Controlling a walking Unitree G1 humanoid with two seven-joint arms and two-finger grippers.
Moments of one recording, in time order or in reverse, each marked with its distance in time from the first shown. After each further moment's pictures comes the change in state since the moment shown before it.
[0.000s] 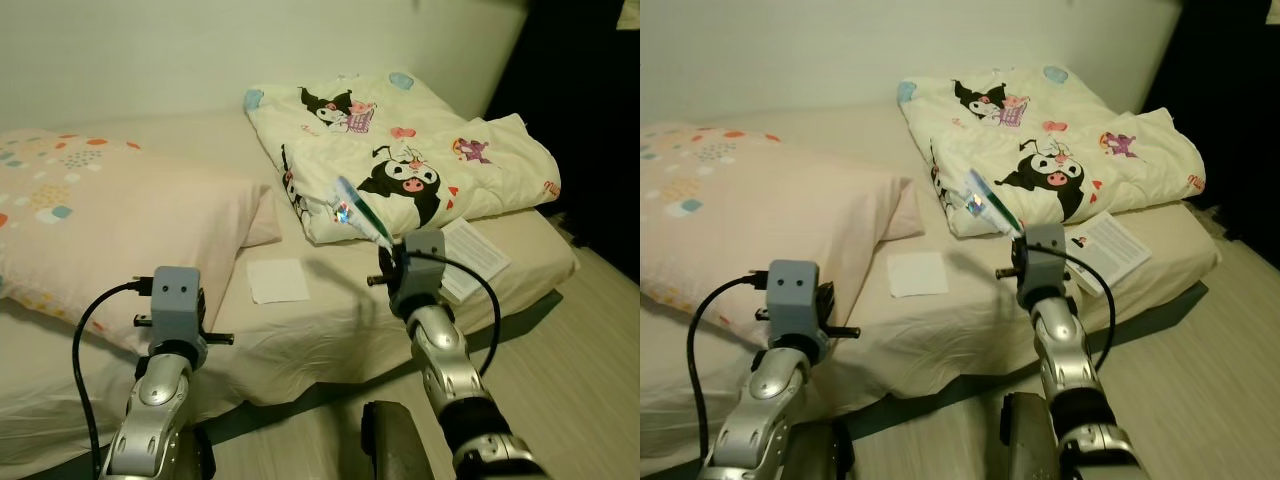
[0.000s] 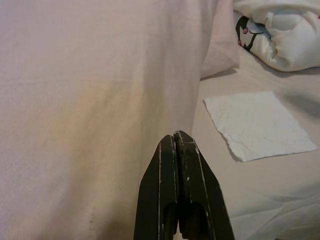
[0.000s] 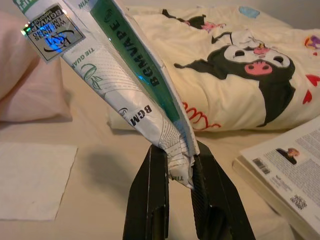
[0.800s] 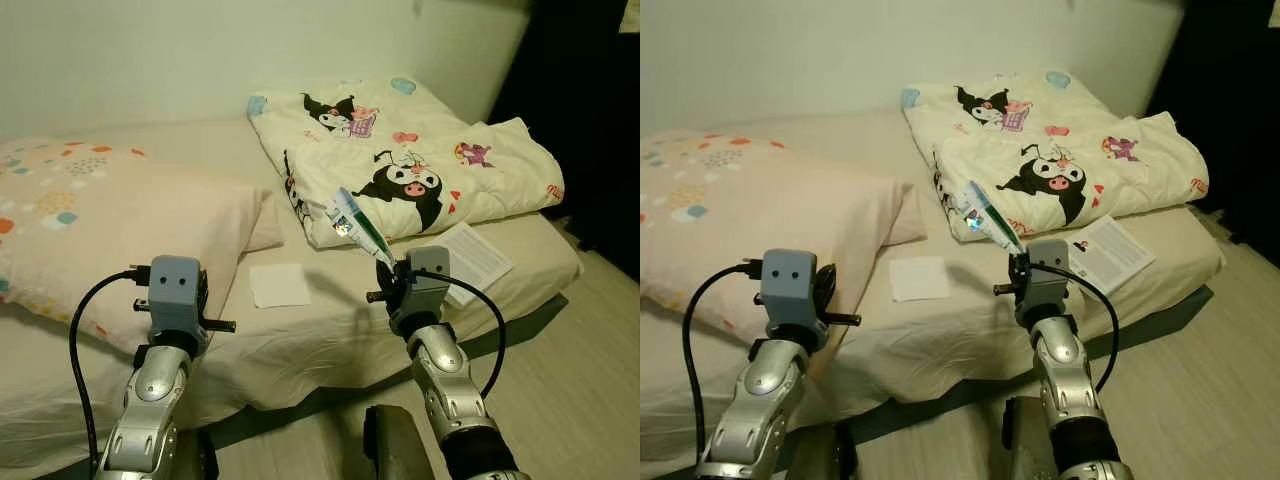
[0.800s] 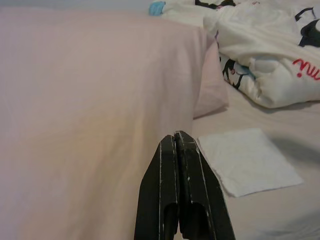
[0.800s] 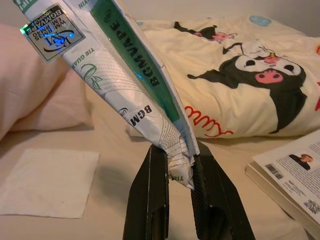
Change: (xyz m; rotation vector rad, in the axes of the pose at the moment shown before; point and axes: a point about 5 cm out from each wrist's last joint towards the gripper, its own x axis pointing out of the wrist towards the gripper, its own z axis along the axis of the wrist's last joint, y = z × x) left arm 0.001 0.004 0.016 -0.005 -0.121 -0.030; right arm -0.013 0.007 0.004 0.029 -0.022 0.050
